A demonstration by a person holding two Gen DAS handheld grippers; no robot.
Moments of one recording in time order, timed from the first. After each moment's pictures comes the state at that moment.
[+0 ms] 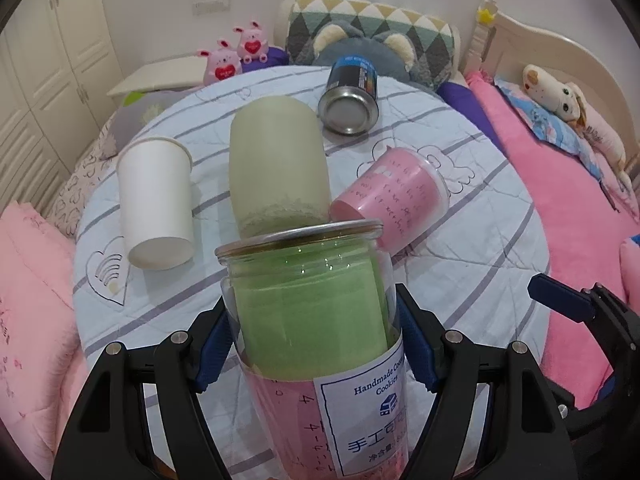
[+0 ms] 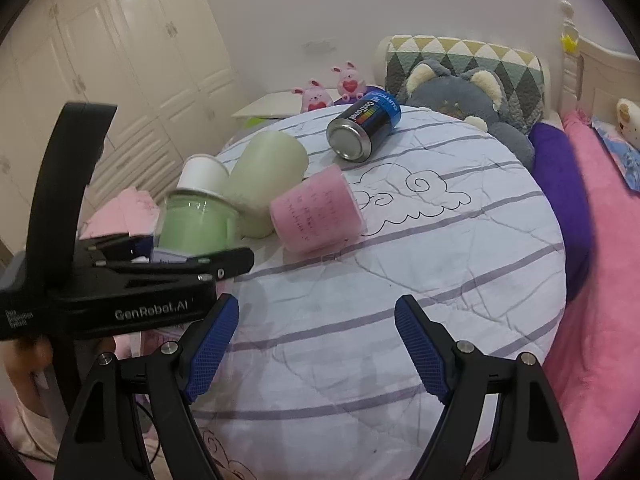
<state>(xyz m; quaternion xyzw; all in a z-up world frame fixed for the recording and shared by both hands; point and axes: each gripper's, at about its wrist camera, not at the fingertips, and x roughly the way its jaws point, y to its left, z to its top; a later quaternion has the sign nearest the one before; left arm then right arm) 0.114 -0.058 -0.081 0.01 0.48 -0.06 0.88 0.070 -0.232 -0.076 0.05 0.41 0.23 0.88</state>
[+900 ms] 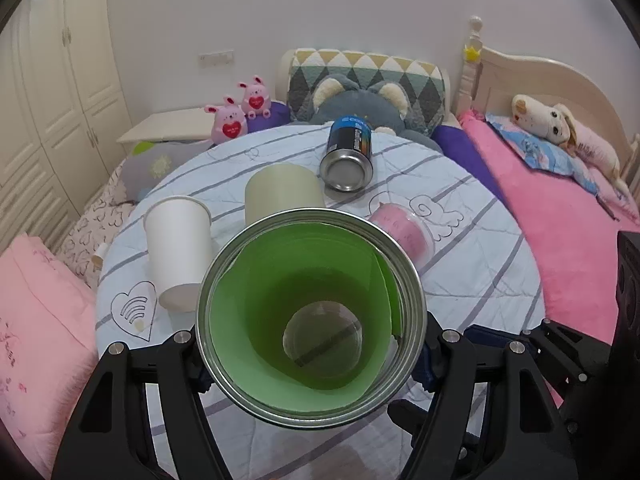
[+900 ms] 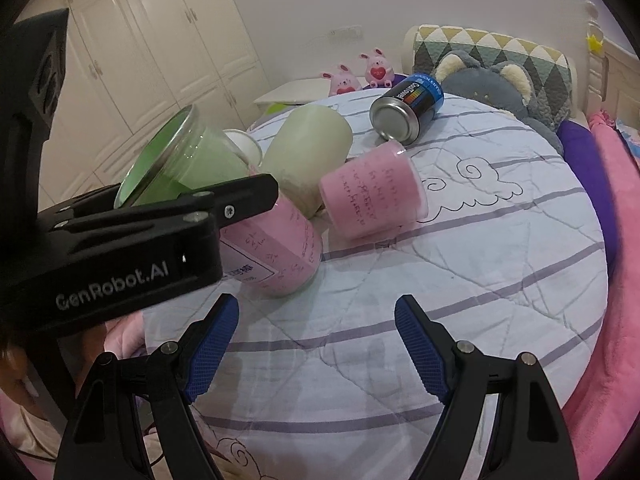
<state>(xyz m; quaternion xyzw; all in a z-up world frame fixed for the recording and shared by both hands) 0.100 -0.057 -0.057 0.03 0.39 -0.06 0.92 0.072 -0.197 -0.091 0.05 0.42 0.26 0.87</state>
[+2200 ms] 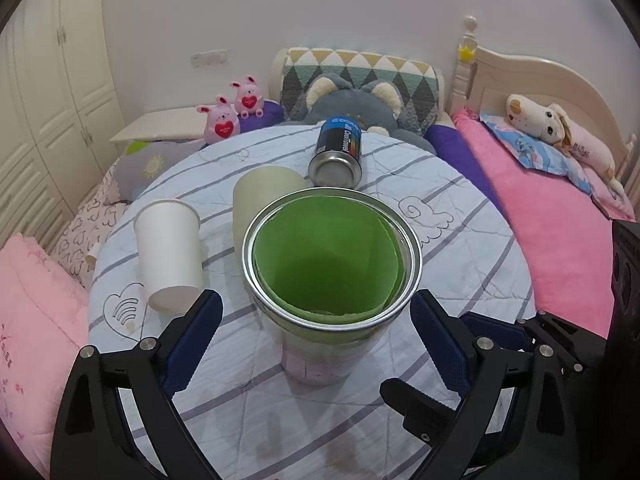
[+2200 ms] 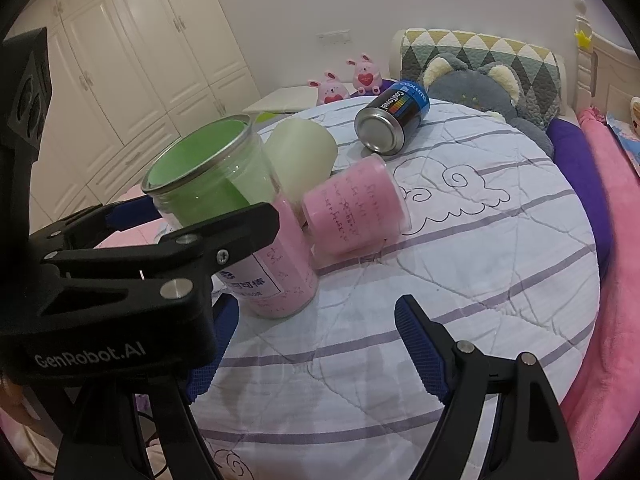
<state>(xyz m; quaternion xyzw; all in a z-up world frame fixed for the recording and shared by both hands) 0.097 -0.066 -0.054 0.02 0.39 -0.07 0.92 0.079 -0.202 -0.085 0.06 0.41 0.24 0.88</state>
